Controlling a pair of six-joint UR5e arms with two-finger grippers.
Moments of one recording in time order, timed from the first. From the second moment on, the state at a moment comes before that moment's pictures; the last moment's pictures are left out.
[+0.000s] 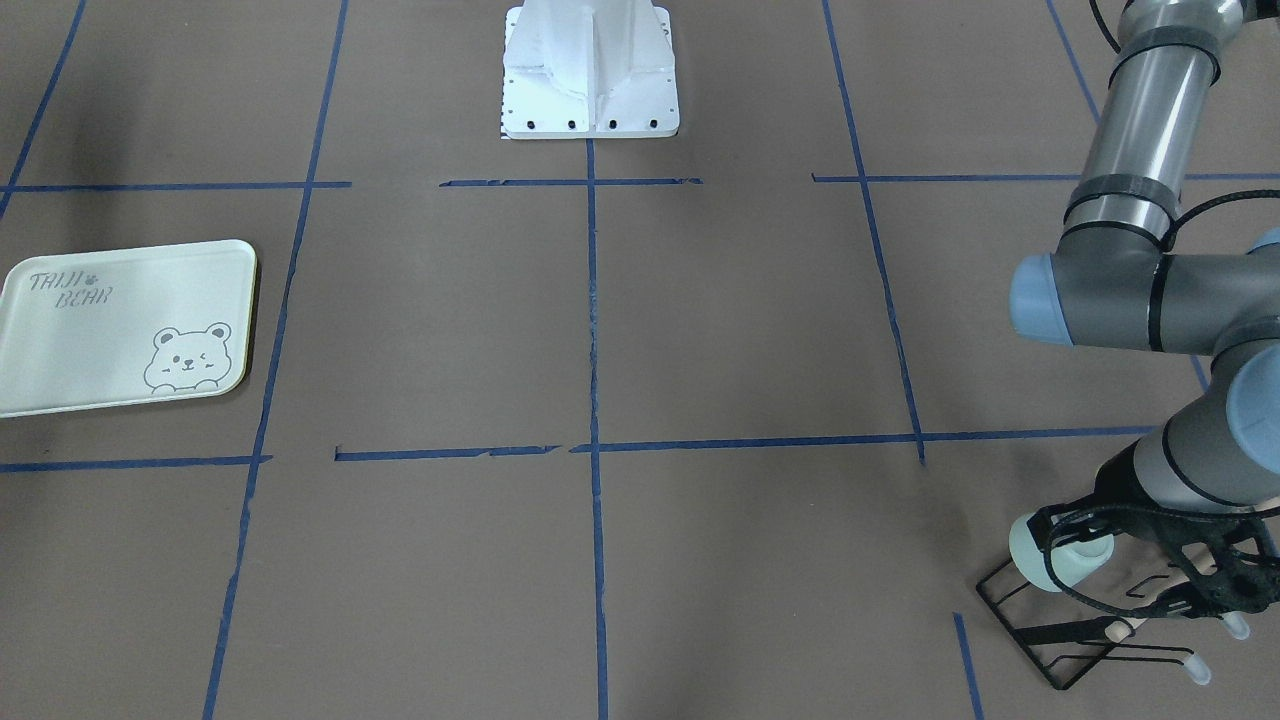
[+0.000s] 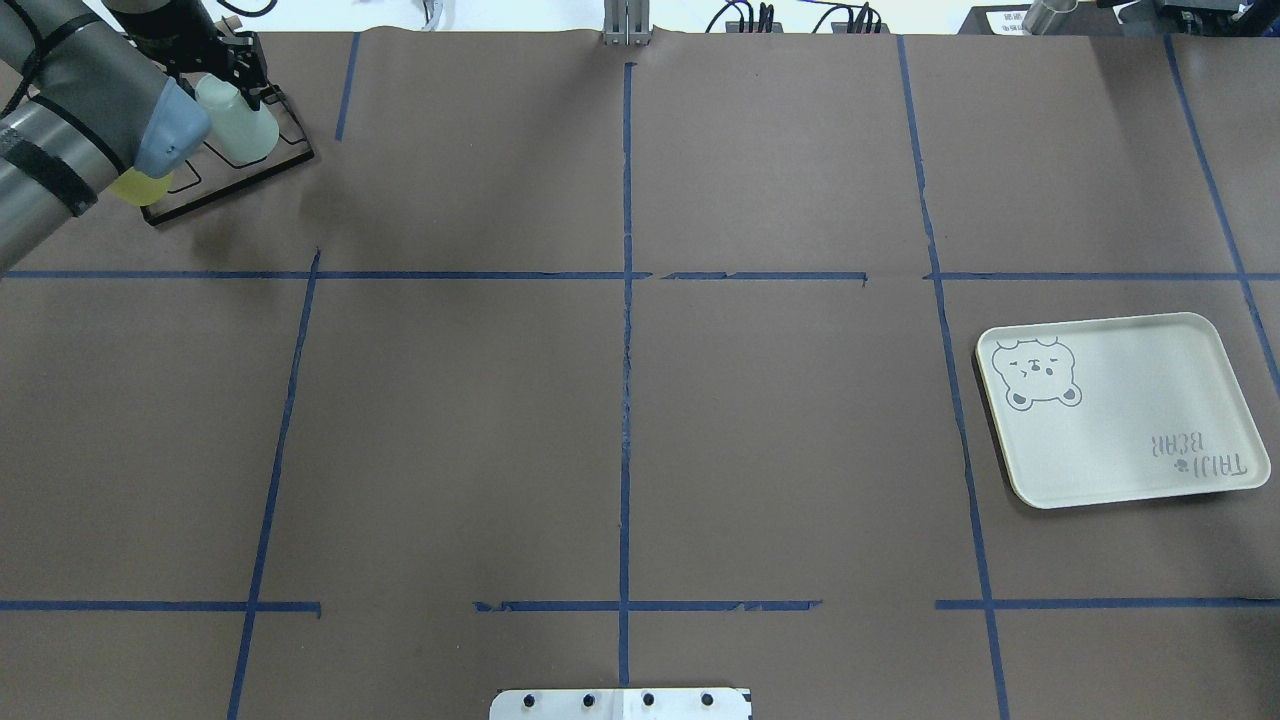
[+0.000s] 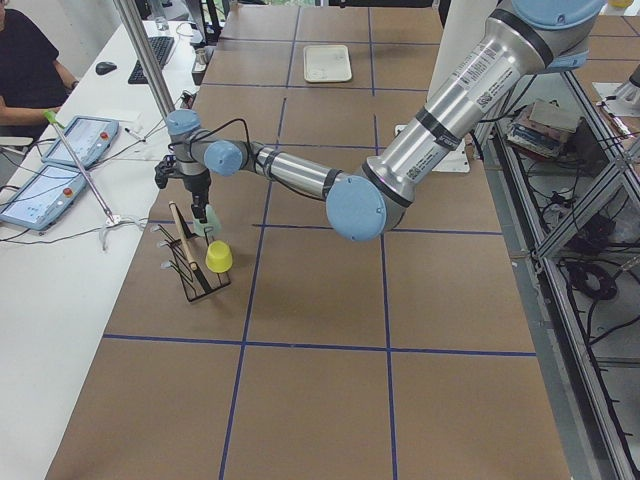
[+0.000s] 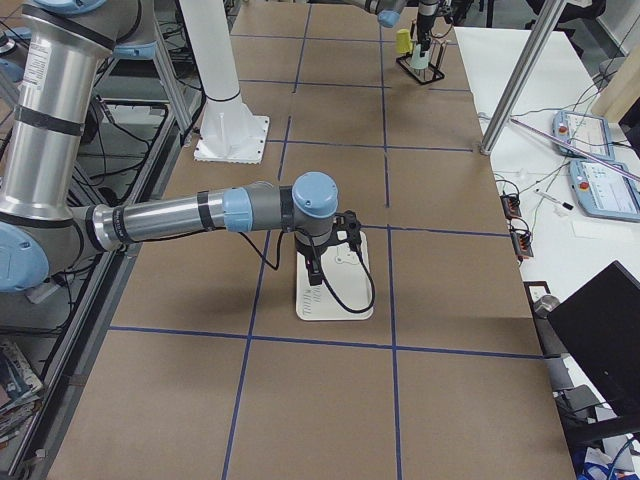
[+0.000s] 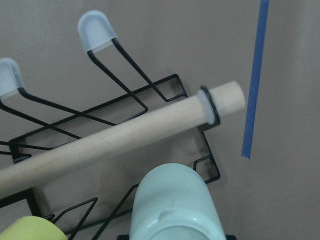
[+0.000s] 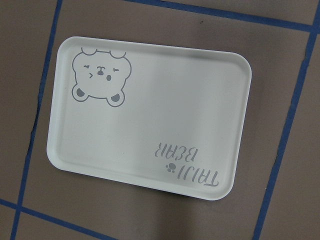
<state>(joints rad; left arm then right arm) -1.14 -2.29 -1.14 -1.72 -2.14 -0.73 1.43 -1.86 2.06 -1.67 2.48 -0.06</state>
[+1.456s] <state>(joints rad) -1.13 -2.09 -1.83 -1.54 -2.25 -1.00 1.37 -1.83 2.06 -1.53 2.48 0.04</state>
